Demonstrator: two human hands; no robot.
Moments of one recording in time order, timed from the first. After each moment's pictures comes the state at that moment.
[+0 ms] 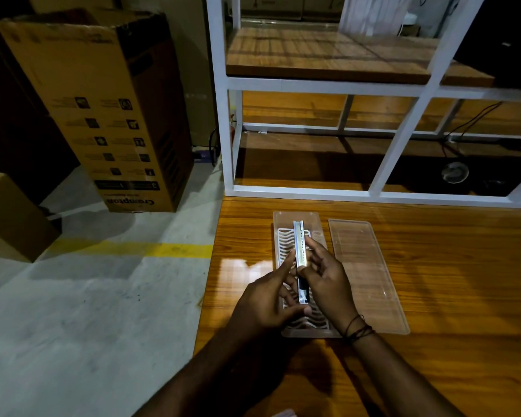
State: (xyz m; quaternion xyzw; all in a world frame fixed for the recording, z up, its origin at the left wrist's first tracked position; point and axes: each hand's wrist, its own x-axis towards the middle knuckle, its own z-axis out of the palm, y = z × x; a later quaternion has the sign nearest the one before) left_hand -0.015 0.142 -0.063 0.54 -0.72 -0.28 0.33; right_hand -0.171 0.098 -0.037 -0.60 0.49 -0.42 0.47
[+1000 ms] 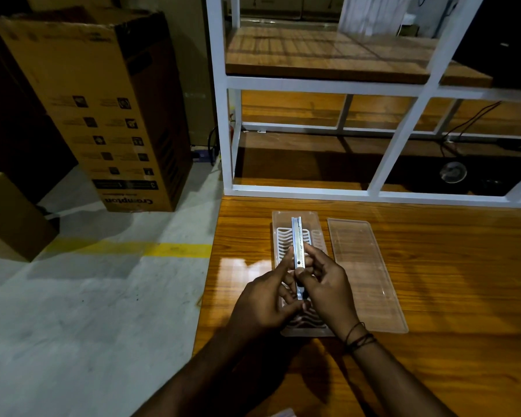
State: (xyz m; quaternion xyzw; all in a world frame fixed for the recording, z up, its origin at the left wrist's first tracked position) left_hand -0.017 0.144 -0.060 0.54 -0.72 -0.28 0.34; right_hand -0.168 0.113 -0.030 -0.60 0.50 -0.45 0.45
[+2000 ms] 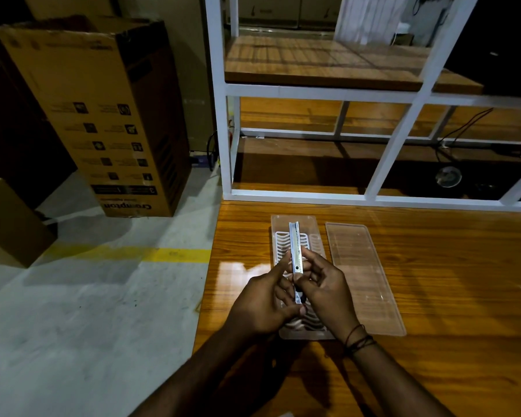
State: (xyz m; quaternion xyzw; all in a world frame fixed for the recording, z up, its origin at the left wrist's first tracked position) left_hand -0.019 0.144 -0.043 0.55 -0.66 -0.37 0.35; right_hand -0.173 0.114 -0.026 -0.62 0.49 -0.43 0.43
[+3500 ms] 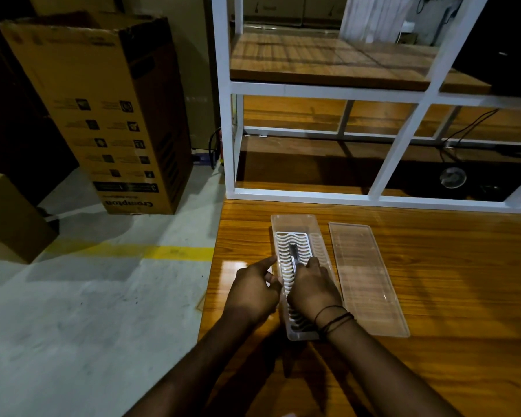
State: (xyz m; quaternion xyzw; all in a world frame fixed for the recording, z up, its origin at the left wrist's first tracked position) left_hand -0.013 0.131 -0.038 0.68 -0.51 -0.38 0.36; right_hand -0.142 0.089 -0.038 -0.73 0.65 -0.01 0.20
